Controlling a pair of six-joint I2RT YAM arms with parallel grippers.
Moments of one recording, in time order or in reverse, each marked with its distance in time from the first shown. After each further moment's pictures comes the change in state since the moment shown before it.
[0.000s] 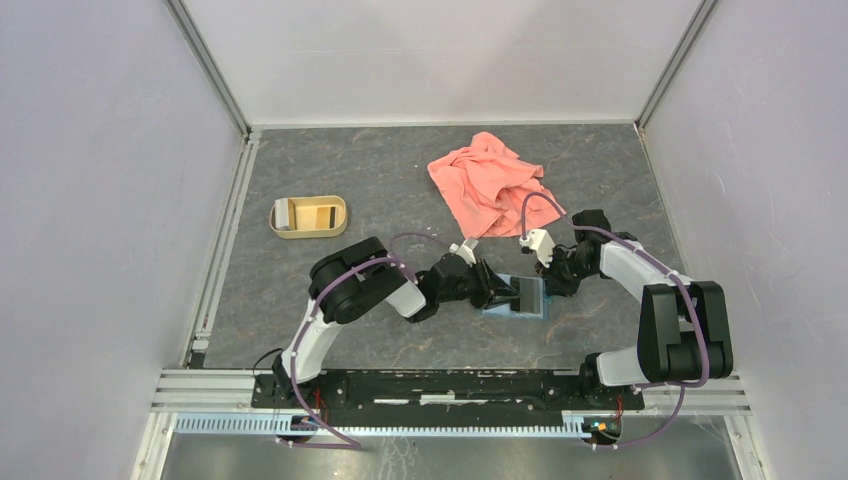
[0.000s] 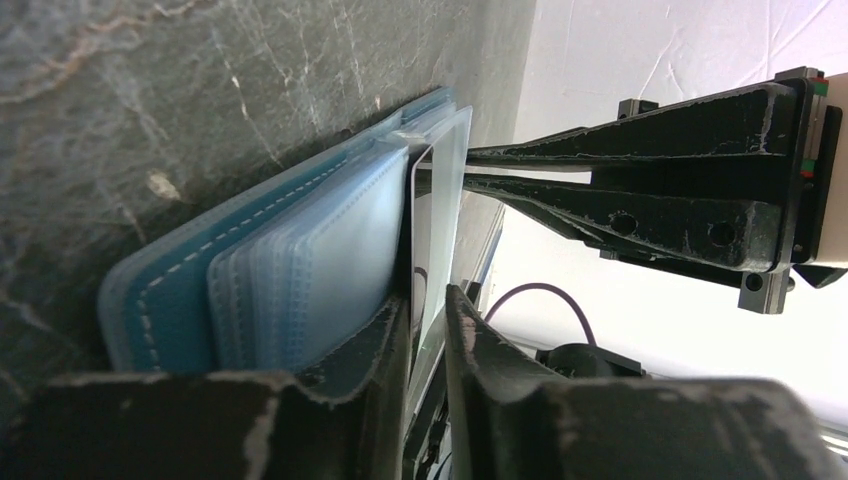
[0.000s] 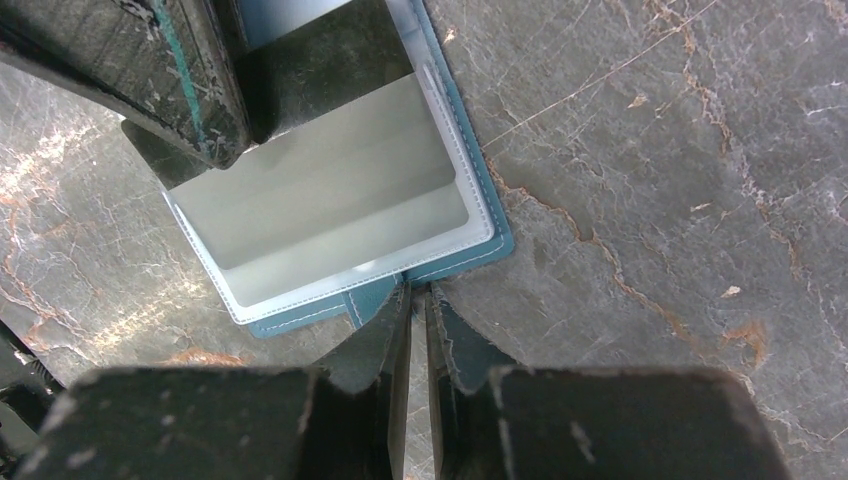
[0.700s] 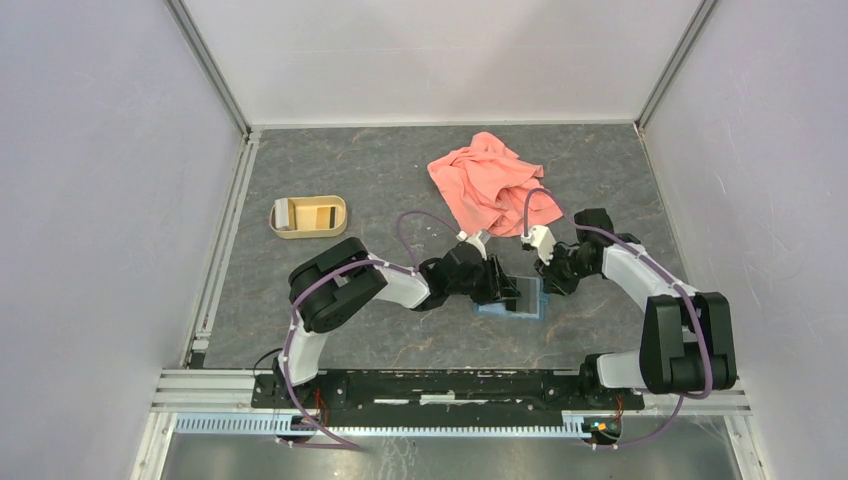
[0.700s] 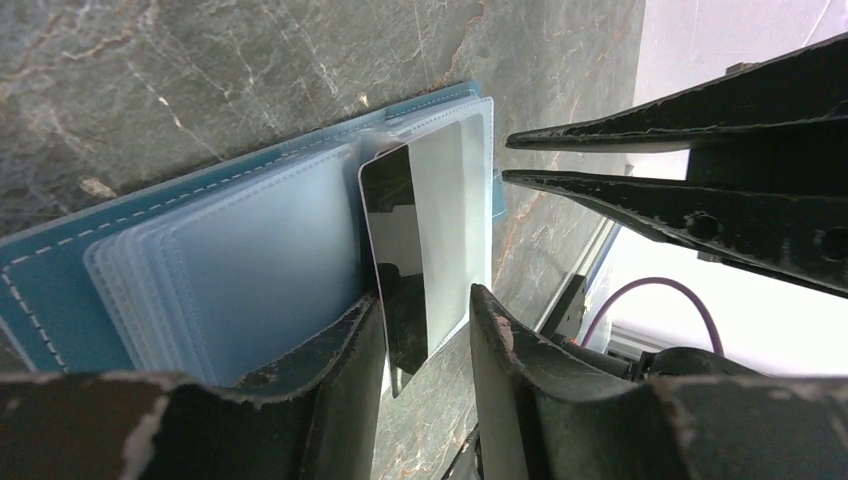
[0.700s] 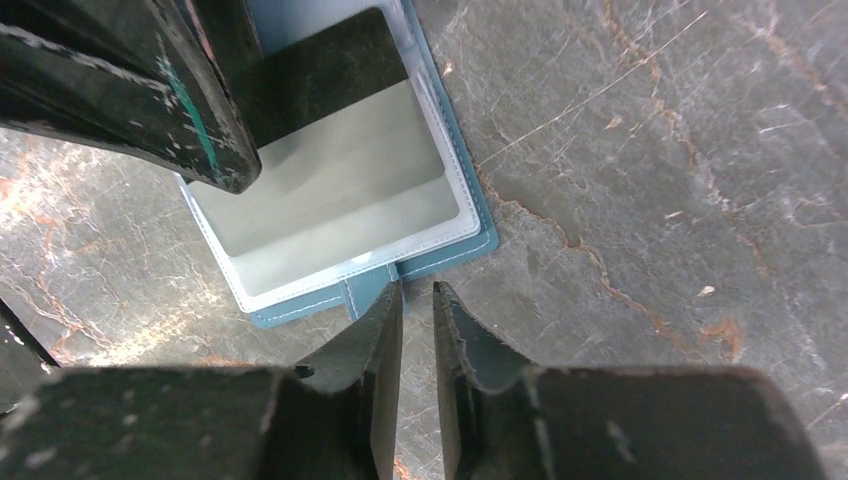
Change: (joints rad) left arm -0.018 -0.153 0.109 -0.473 -0.068 0.298; right arm -0.002 -0.043 0.000 0.001 -0.022 0.029
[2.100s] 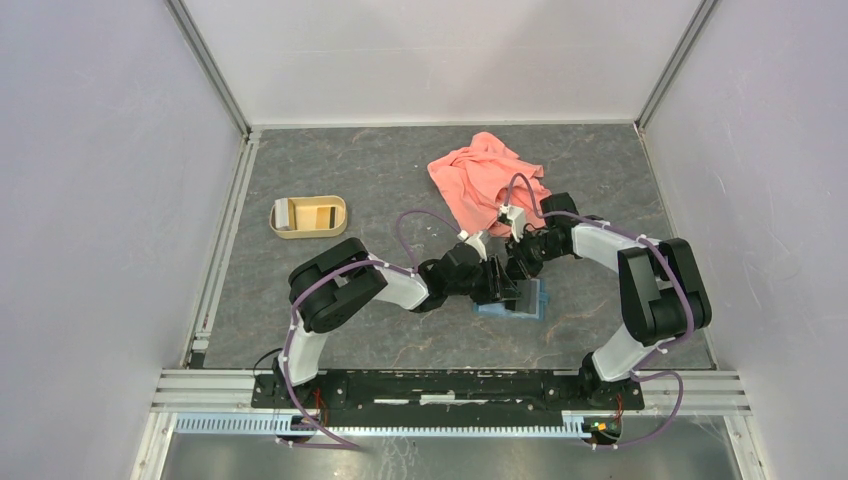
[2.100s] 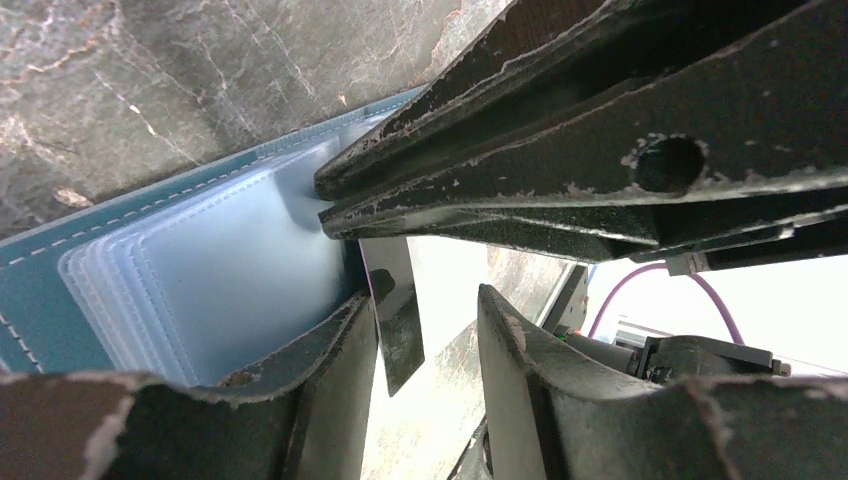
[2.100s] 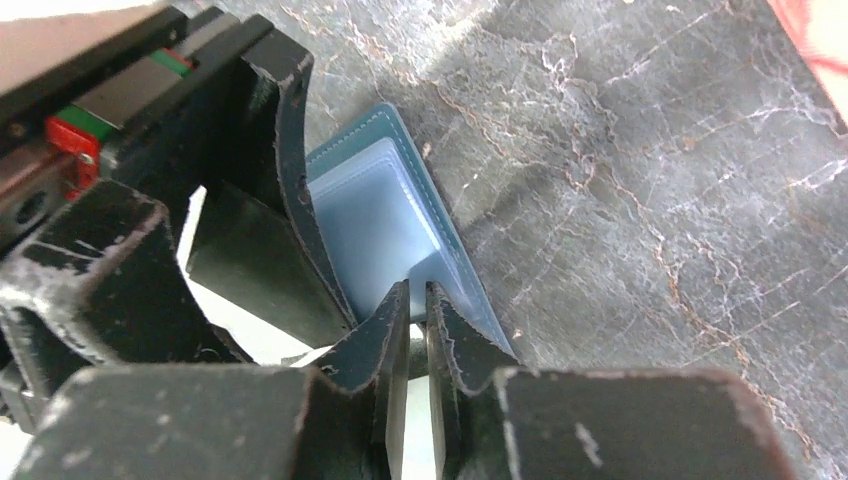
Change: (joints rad) left arm -0.001 -0.003 -0.015 0.047 0.016 0.042; right arm 0.153 0.265 0.139 0.204 -0.231 0.443
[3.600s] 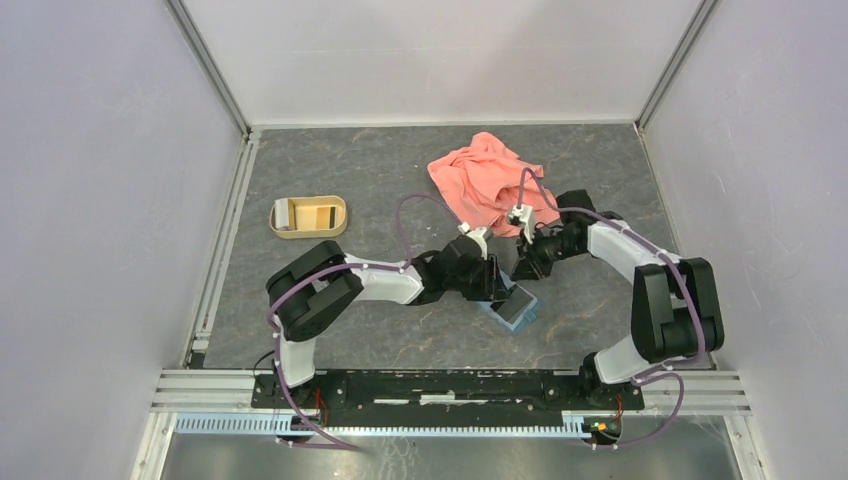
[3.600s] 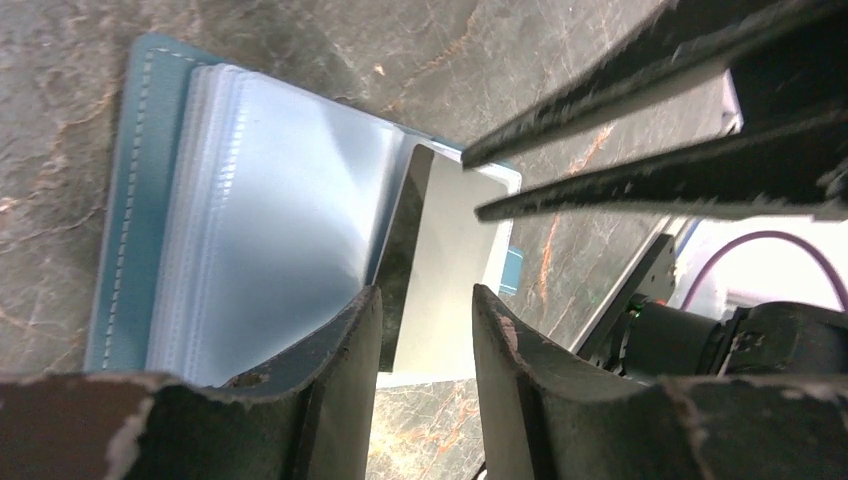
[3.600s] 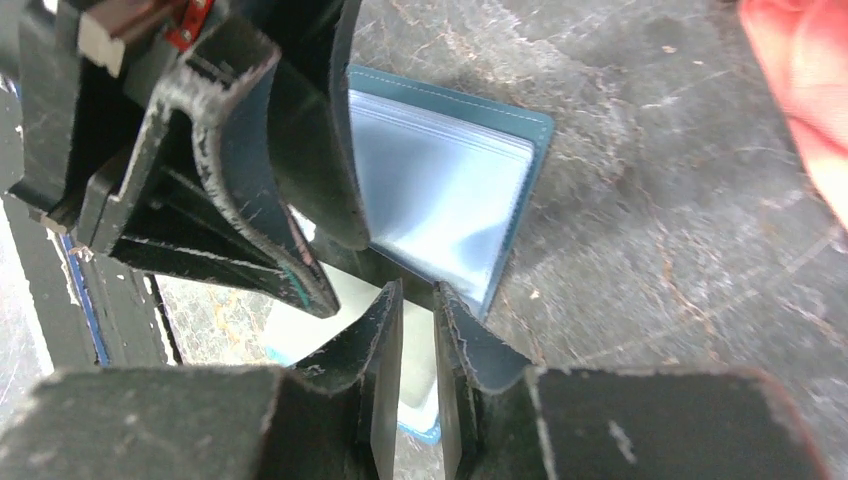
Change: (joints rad) left arm 0.002 -0.130 0.028 -0.292 -0.036 0.211; right arm -0.056 -0.095 0.026 -0.203 -0.110 -0.298
